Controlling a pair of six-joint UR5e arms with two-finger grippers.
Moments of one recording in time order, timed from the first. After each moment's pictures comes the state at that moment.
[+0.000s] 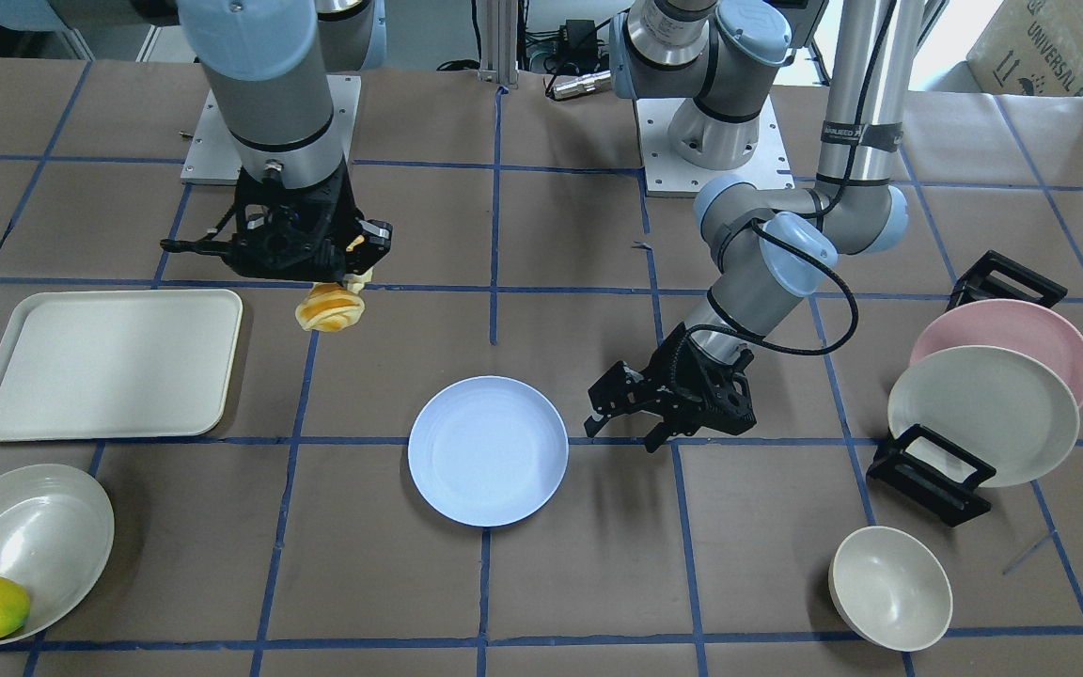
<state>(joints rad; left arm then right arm) -1.44 -1.94 -2.12 -0.41 1.06 0.09 1.81 -1.46 1.67 -1.77 -1.61 0.22</state>
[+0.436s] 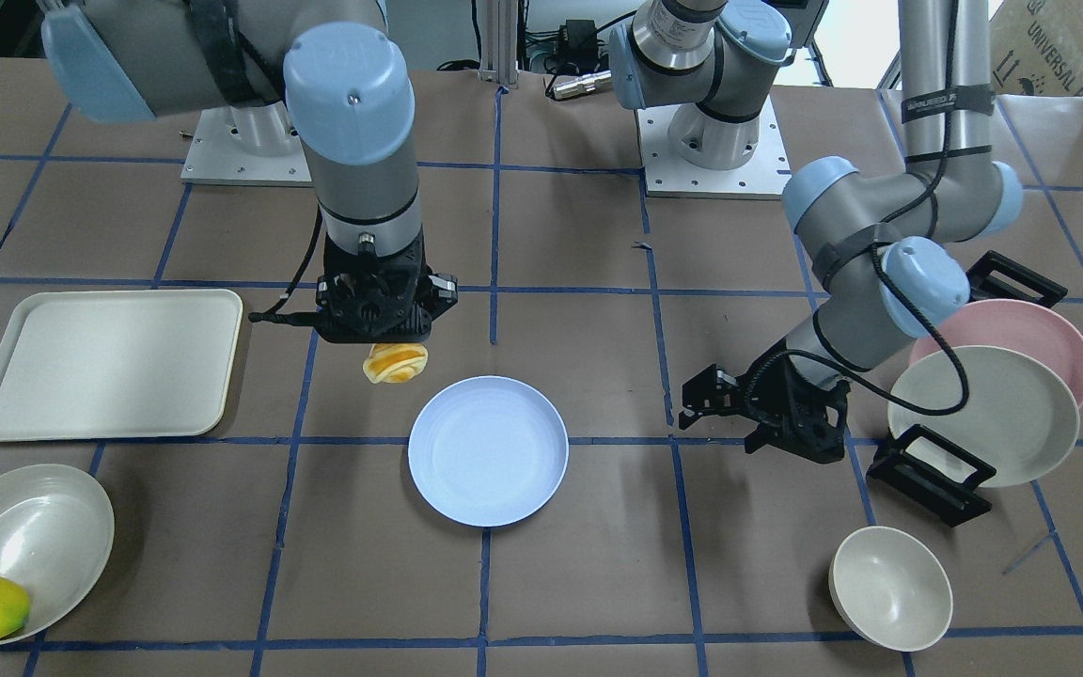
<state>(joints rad) -1.36 -1.87 -1.88 -0.98 1.24 0.43 1.86 -1.31 1.57 -1.82 -1.61 0.23</state>
